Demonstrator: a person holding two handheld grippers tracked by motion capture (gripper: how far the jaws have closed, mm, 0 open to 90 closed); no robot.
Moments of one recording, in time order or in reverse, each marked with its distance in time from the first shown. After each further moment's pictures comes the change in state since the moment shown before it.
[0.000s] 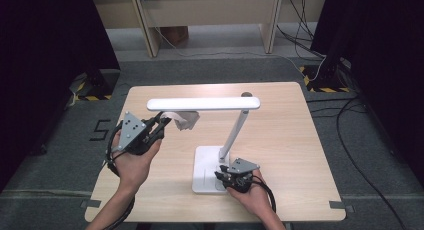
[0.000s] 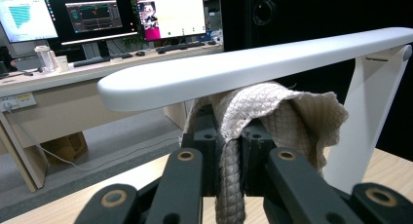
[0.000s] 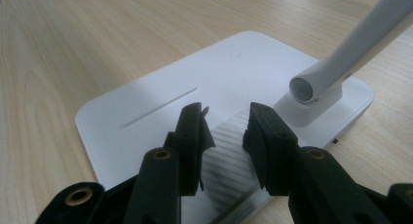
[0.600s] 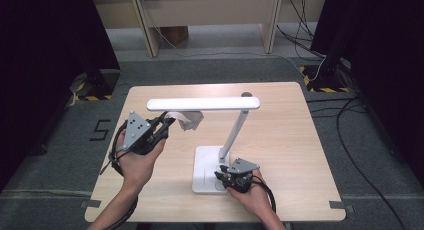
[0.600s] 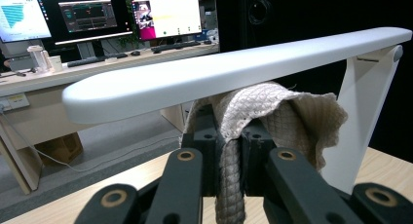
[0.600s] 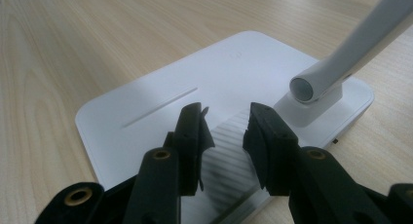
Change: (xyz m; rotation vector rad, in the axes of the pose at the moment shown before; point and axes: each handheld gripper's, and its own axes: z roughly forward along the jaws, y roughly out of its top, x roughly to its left) left arm -0.007 0.001 0.005 0.004 -0.016 0.002; right arm 0.000 0.000 0.000 0.004 -0.001 -0.003
